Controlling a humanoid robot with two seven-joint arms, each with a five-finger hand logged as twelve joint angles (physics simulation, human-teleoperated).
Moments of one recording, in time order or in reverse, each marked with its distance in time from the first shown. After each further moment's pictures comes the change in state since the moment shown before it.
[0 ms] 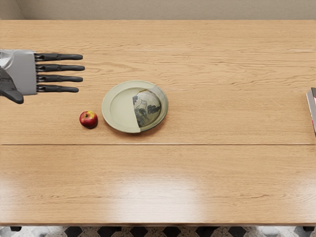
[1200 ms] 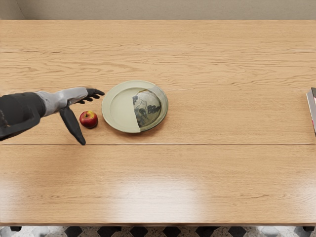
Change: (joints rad) left arm 0.200 -0.423 -0.054 -0.177 1.481 0.521 0.000; right arm 0.005 0.000 0.000 -0.003 0.000 -0.002 0.000
